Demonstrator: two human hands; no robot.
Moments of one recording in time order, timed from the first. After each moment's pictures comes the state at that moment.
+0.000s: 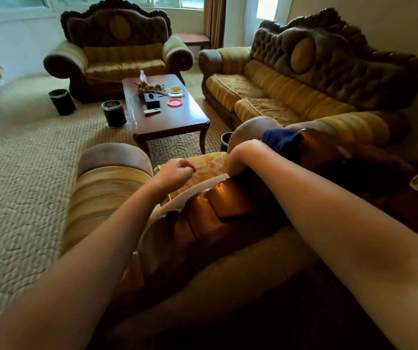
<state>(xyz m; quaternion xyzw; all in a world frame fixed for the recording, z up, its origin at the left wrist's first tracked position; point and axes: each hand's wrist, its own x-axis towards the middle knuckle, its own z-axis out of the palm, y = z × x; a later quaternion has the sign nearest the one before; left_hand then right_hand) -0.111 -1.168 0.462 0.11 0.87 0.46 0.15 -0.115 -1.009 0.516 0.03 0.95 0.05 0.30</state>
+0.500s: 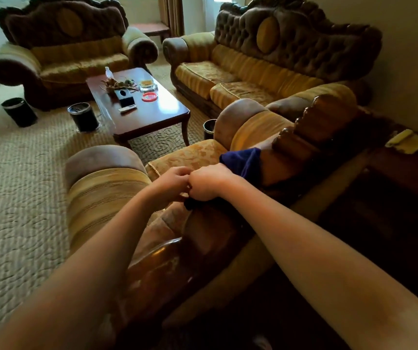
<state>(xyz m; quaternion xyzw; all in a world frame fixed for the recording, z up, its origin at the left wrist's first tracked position) -0.116 -1.258 0.429 0.16 0.77 0.52 0.33 -0.064 -1.152 0.469 -0.06 0.98 0.02 0.16</state>
